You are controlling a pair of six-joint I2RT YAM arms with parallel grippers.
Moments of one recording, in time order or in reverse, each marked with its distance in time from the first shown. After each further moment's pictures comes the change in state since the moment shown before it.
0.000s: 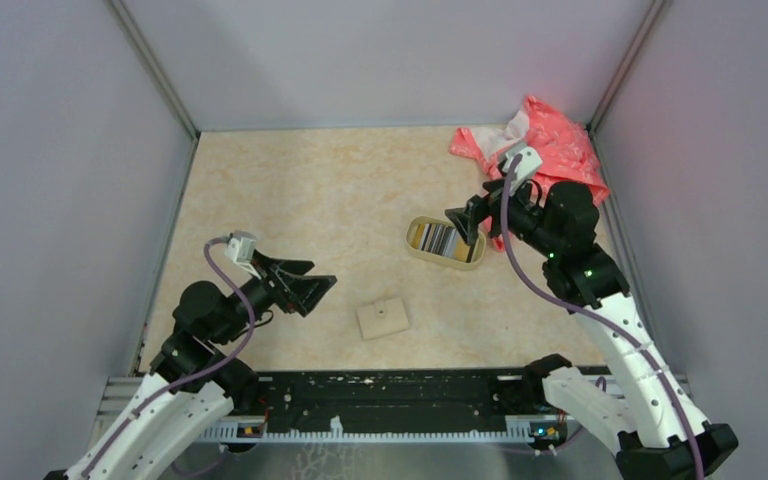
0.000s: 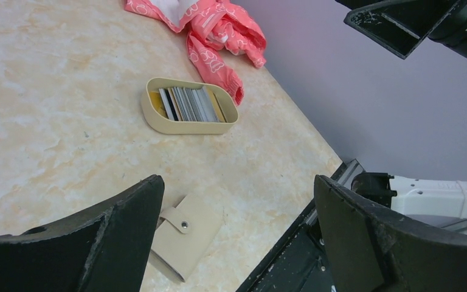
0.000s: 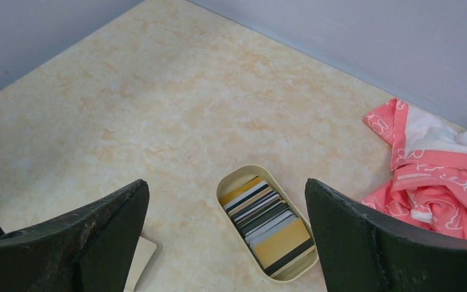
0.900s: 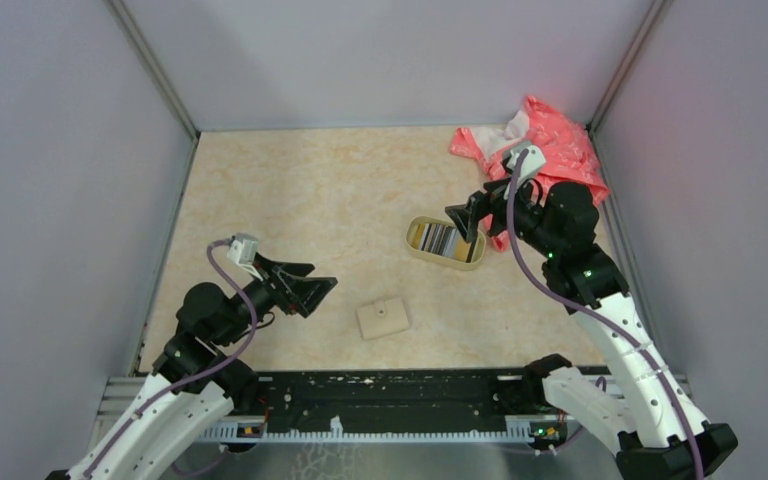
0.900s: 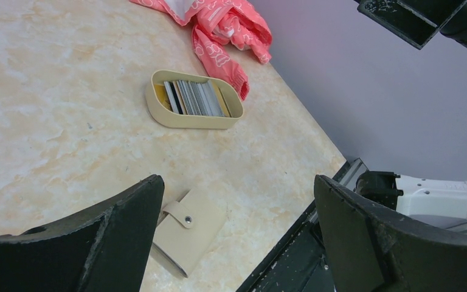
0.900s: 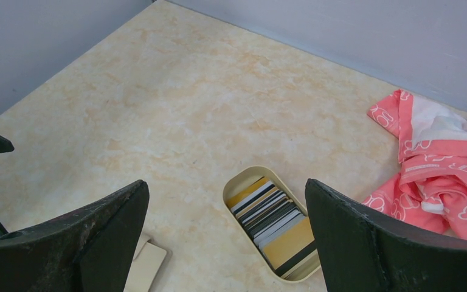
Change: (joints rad) left arm 0.000 -0.013 -0.031 0.001 -0.011 -0.009; right arm 0.000 -0.001 -0.015 0.024 0.026 0.068
